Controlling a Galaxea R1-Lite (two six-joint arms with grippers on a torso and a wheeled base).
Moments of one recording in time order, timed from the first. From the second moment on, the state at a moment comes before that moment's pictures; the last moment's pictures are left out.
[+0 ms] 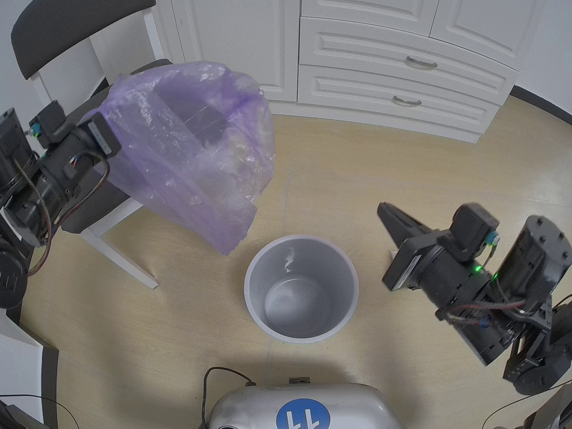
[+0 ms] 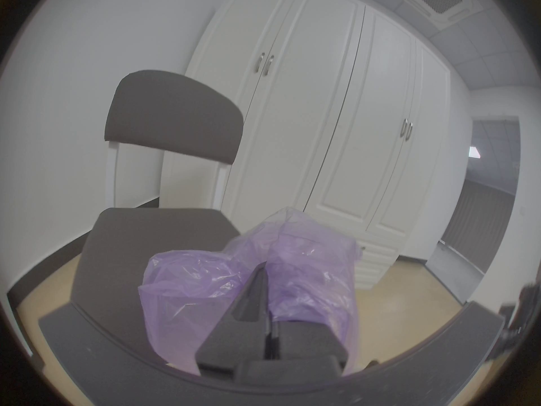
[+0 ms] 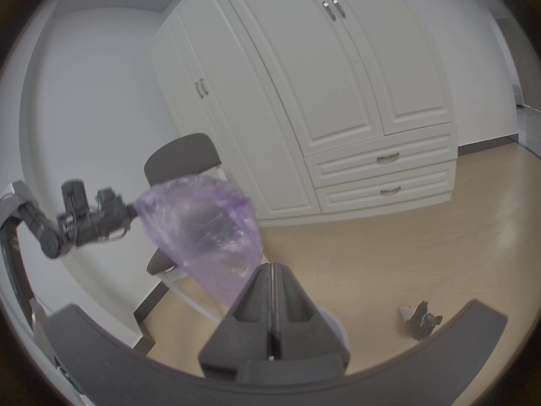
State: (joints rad) left arm -0.26 1.49 -0.77 -0.99 0.07 -0.23; right arm 0.87 1.65 -0.50 -1.31 -0.43 0.14
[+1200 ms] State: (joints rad) left arm -0.64 1.65 -0.99 -1.00 0.40 -0.26; right arm 1.21 2.25 -0.71 -1.49 -0.49 0.35
